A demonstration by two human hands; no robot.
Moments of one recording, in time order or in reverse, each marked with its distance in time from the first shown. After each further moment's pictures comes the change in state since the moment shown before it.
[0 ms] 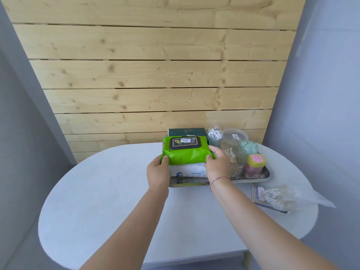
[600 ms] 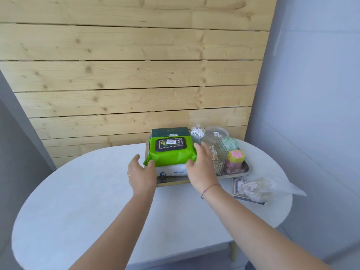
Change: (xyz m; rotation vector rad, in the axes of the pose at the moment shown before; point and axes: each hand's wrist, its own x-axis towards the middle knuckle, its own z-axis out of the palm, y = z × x) left_hand -0.002 -0.008 0.004 0.281 0.133 0.097; right_hand -0.023 -0.008 -0.031 -0.397 -0.168 -0.275
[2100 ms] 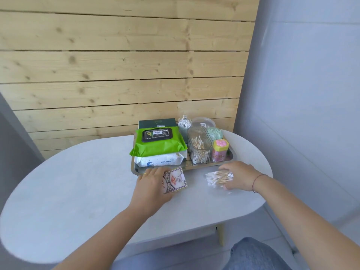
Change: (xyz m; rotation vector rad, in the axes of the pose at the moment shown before) left_hand -0.067 -0.024 0.000 0.743 -0.387 0.786; right_hand -0.003 0.119 -0.118 -0.681 -0.530 0.007
